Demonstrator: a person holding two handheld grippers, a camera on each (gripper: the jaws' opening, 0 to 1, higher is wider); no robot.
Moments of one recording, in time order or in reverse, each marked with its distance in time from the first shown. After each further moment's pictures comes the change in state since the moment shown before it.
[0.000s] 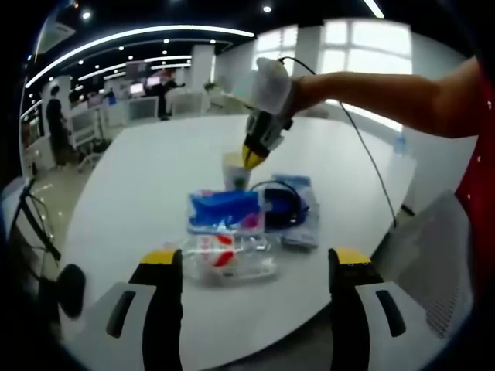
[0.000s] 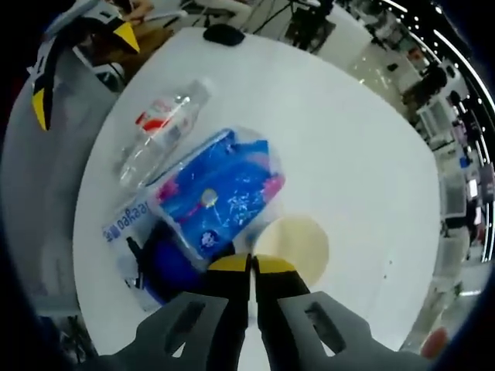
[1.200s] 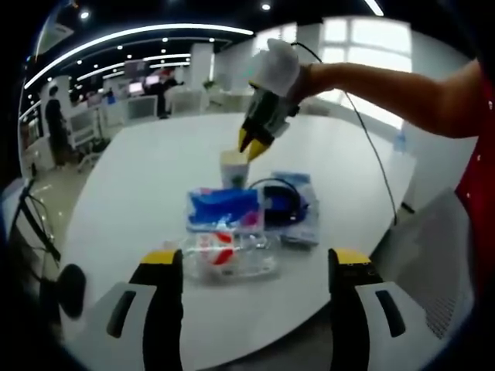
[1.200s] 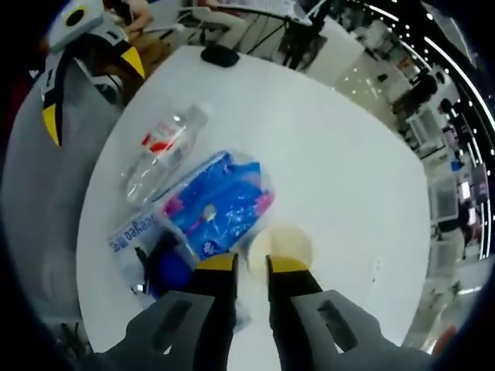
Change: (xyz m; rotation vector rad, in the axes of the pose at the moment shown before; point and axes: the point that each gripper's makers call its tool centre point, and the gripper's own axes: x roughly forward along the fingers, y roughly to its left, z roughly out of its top) left arm 0.001 -0.001 -0.002 0.009 0.016 -0.002; right arm -0.037 -0.003 0.017 0.013 -0.091 -0.079
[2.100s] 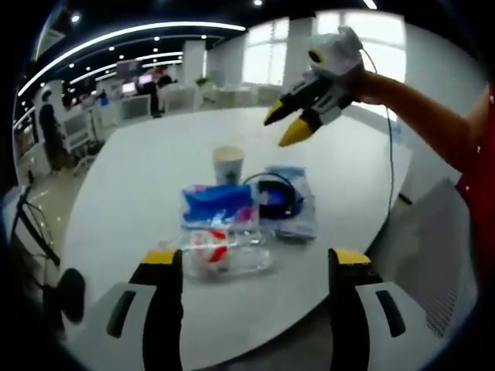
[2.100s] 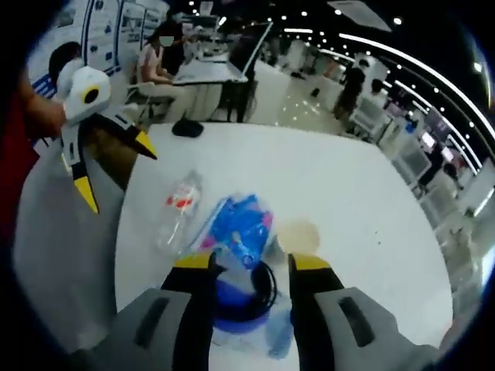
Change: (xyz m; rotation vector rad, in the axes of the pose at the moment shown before) left arm 0.003 -0.007 -0.004 0.035 0.030 -0.024; right arm -0.060 0.051 -0.004 0.448 -0.358 -0.184
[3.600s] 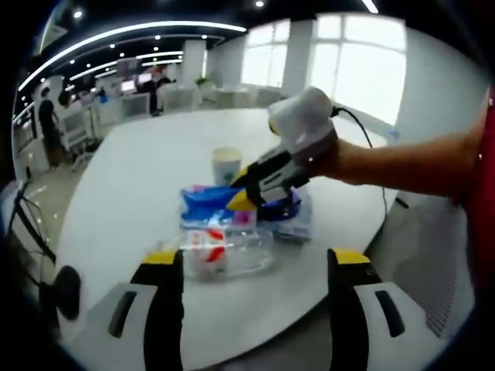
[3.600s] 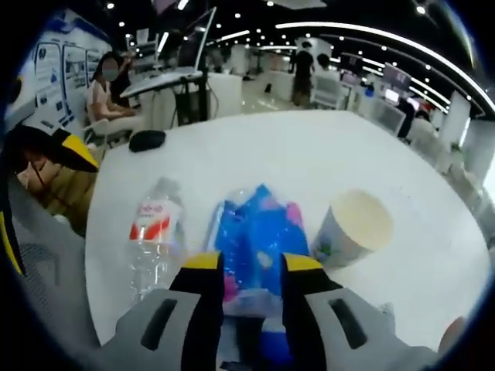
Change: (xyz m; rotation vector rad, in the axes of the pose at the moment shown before) left arm -0.001 -0.001 0.000 -0.023 -0.011 -0.014; right arm 0.116 0.025 -0.025 0.221 -0.007 -0.126
